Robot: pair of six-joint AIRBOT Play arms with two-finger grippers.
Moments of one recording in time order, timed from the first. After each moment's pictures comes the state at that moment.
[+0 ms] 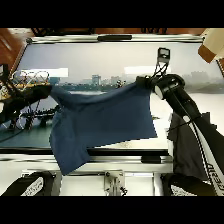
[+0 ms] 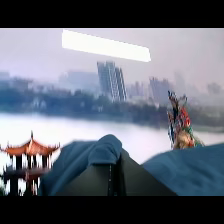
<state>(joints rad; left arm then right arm) 0.11 -0.99 0.83 0.60 -0.54 -0.91 0.34 -1.35 1.24 -1.89 0.66 2.22</state>
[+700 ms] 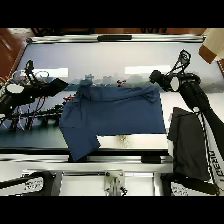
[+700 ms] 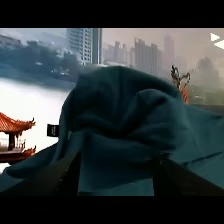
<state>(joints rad) 0.12 -1.38 1.08 0.63 -0.74 -1.11 0.14 -1.39 1.27 -1.63 0.70 2.16</state>
